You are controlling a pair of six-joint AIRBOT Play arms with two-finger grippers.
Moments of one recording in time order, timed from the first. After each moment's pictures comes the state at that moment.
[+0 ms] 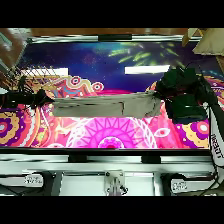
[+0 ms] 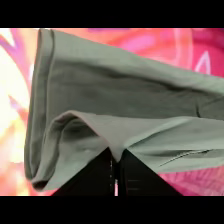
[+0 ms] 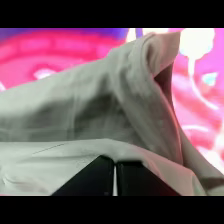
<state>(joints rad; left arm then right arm) 0.36 -1.53 1.16 0.78 -1.08 -1.23 -0.10 -1.57 1.28 2.14 -0.96 -1.63</state>
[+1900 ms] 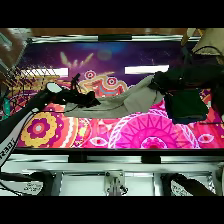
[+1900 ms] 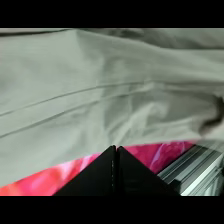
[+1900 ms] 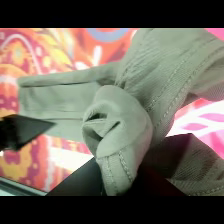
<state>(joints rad) -0.28 -1.58 1.19 0.57 -0.90 -1.34 0.01 -1.20 1.29 2.19 -1.14 -1.48</state>
